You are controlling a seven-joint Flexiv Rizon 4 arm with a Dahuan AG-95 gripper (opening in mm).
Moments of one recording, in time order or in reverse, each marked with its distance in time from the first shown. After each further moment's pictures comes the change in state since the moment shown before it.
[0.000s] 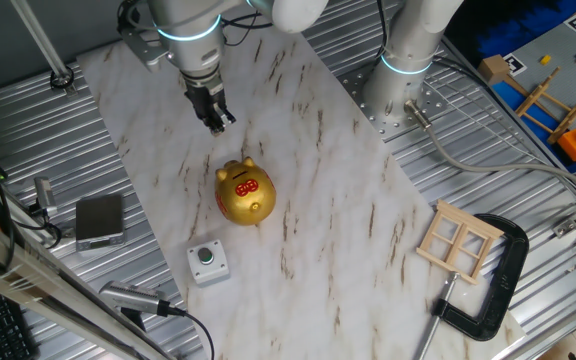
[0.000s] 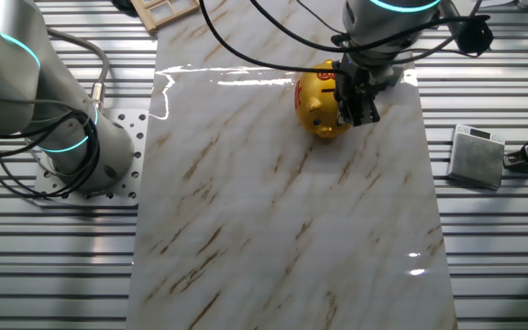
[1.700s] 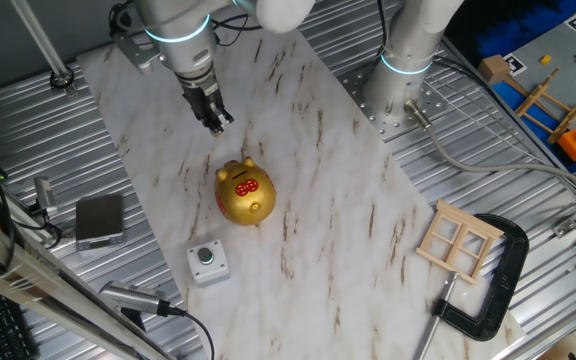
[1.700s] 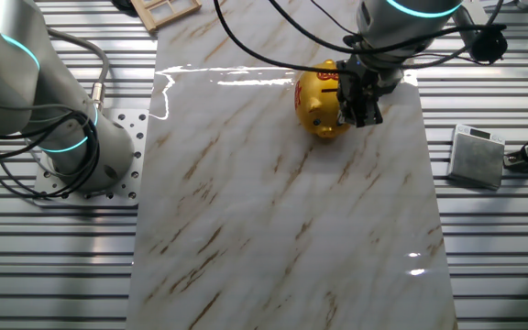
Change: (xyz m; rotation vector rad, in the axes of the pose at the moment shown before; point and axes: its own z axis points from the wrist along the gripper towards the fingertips) arm 0.000 0.000 0.000 -0.037 0.039 -0.038
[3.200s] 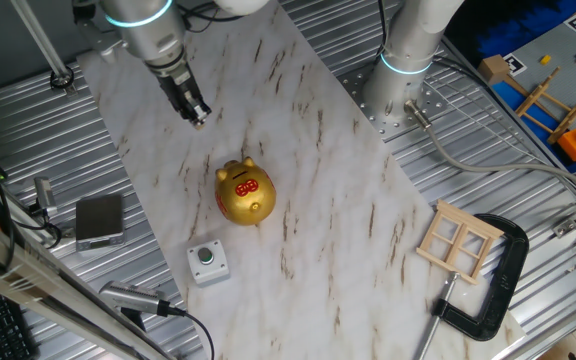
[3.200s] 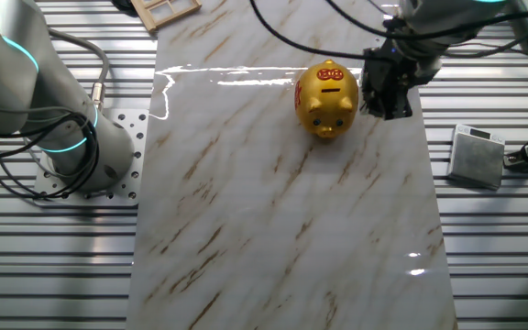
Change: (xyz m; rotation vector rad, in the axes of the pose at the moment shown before) arm -0.035 -0.011 -0.043 -0.028 0.048 0.037
